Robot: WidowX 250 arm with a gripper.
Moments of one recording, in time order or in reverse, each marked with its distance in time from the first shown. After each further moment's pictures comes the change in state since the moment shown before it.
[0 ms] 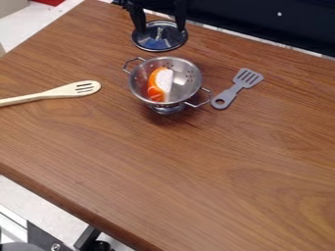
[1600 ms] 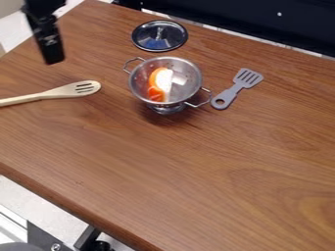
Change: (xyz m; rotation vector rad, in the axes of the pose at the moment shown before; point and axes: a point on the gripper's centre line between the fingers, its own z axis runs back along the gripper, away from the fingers) arm -0.069 0.139 0.016 0.056 0.046 -0.996
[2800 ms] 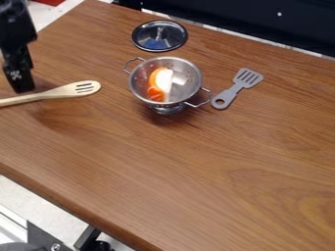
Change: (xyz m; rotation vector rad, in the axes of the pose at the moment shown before) arm -0.048 0.015 -0.040 0.017 0.013 -0.121
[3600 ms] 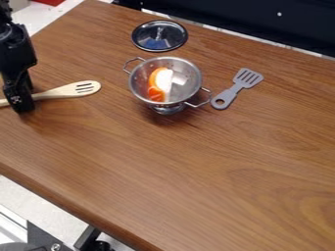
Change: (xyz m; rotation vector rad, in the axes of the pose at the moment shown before) arm -0.007 -0.009 -0.021 0.040 0.014 -0.007
